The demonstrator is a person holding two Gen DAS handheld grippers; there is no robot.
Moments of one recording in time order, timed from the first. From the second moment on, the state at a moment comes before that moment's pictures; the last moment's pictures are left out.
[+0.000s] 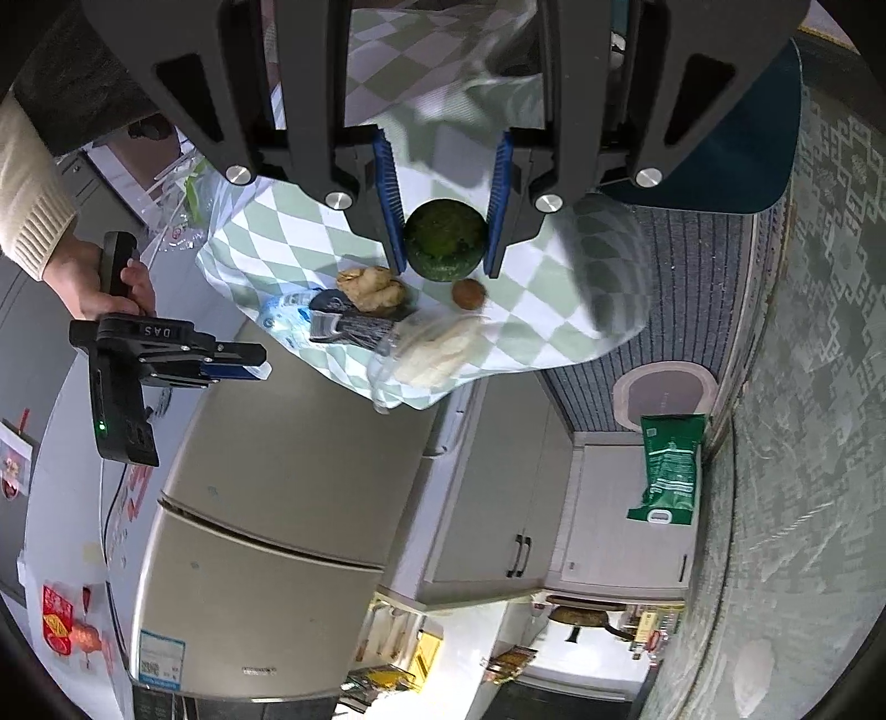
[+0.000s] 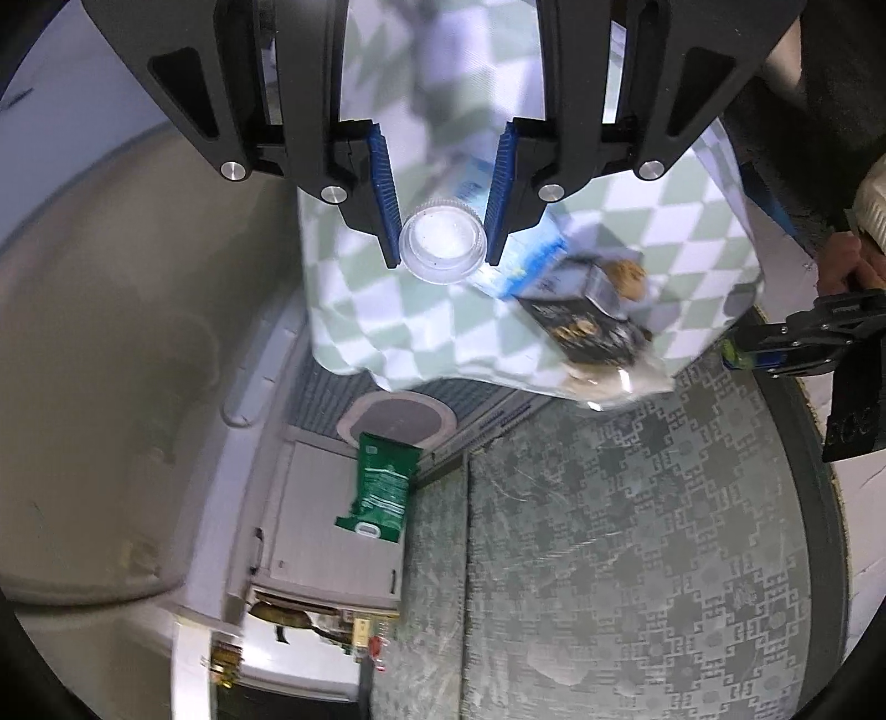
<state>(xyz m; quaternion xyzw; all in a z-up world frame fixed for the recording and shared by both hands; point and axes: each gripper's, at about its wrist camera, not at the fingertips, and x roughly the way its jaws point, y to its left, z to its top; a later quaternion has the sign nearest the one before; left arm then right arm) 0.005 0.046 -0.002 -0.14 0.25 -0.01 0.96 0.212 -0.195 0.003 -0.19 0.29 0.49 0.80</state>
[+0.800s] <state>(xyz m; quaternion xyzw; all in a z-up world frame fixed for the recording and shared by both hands) -0.061 0.133 -0.015 -0.17 0.26 0.08 0.95 0.131 -0.063 0.038 -0.20 0.26 0.59 0.74</state>
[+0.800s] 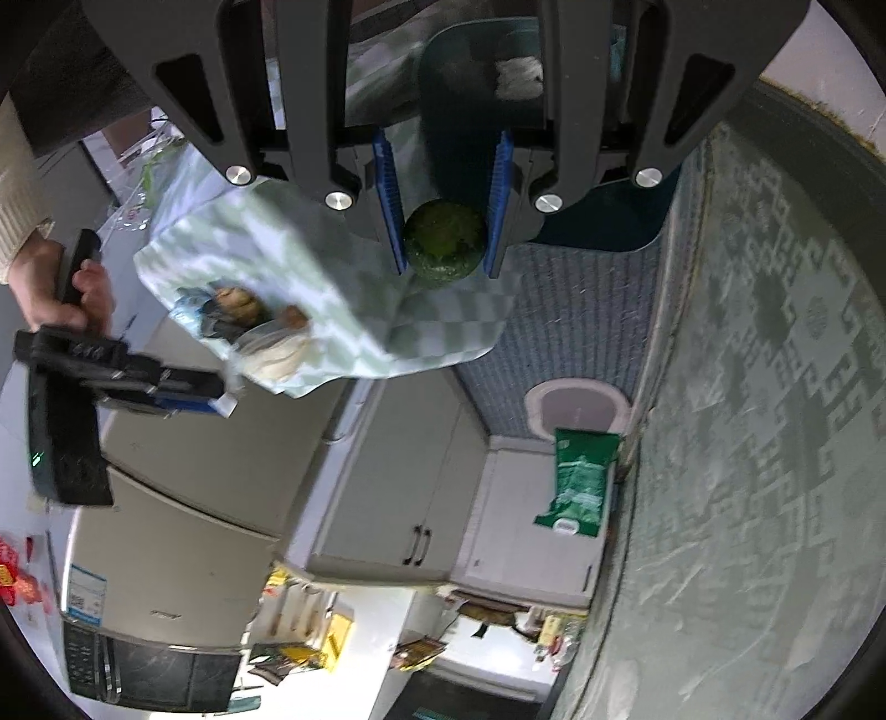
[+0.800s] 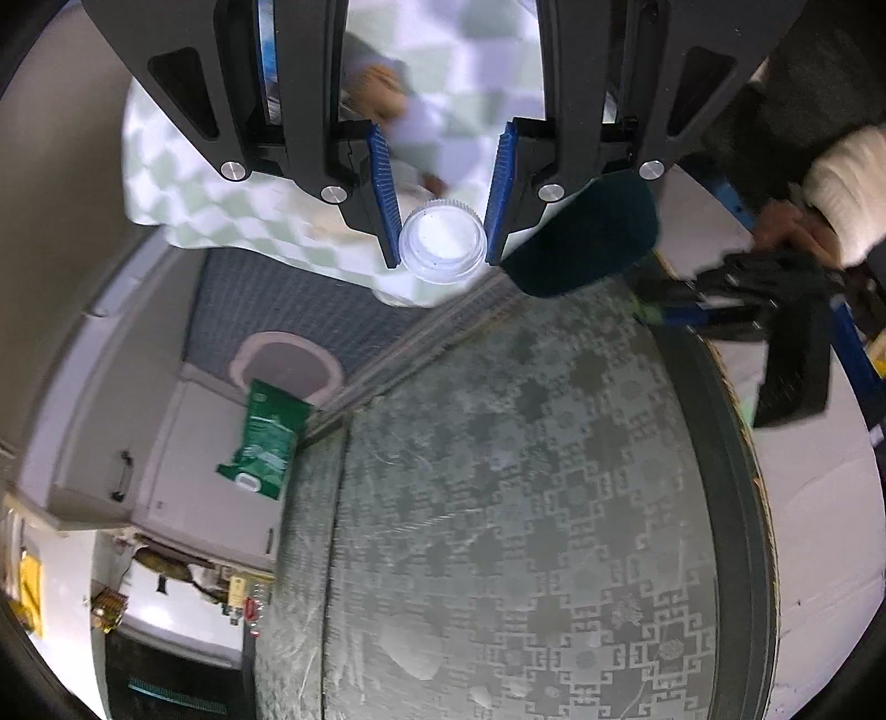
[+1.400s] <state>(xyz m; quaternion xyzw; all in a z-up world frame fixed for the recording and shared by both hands) -0.074 0.171 -0.046 -0.19 0.30 0.12 0.93 0.063 0.038 0.010 -0.23 0.32 0.62 0.68</state>
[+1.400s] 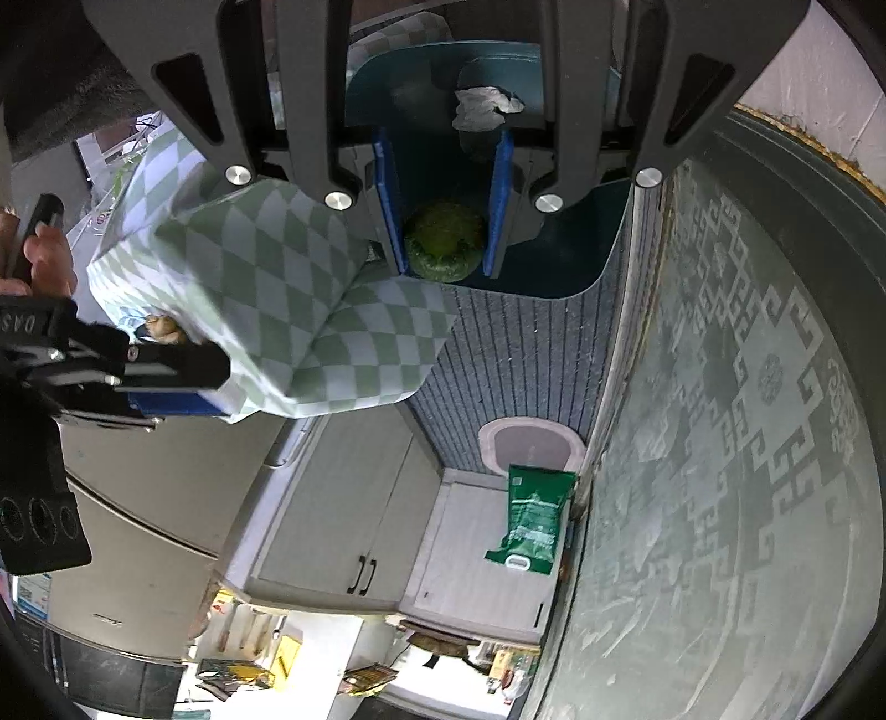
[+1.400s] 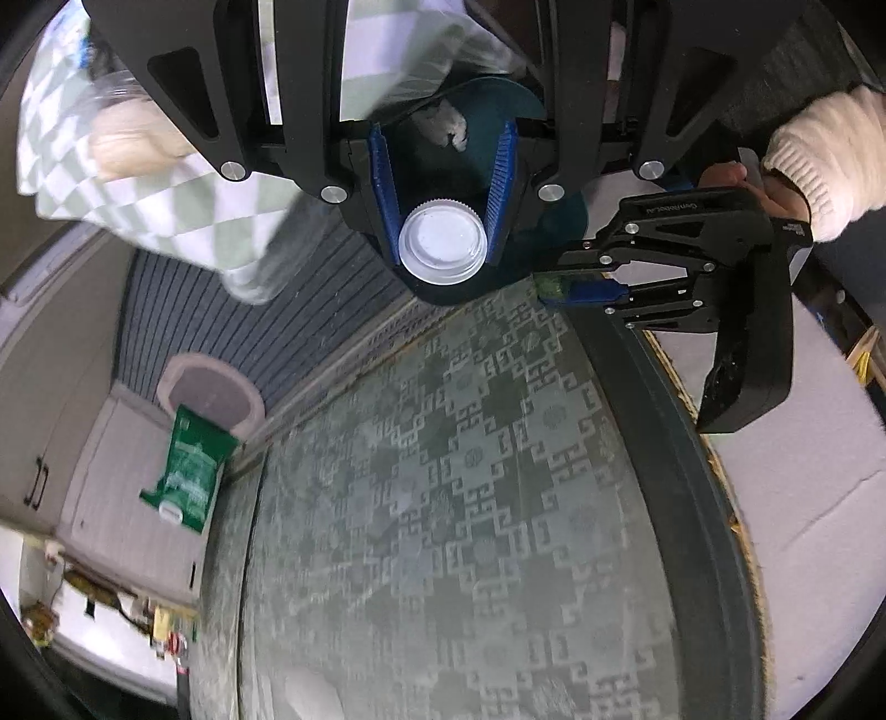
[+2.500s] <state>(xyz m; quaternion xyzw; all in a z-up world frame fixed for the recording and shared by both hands) -0.119 0.179 -0.017 -0.19 0.22 0.12 0.95 0.039 0.090 -0.029 -0.27 0.37 0.60 0.66</state>
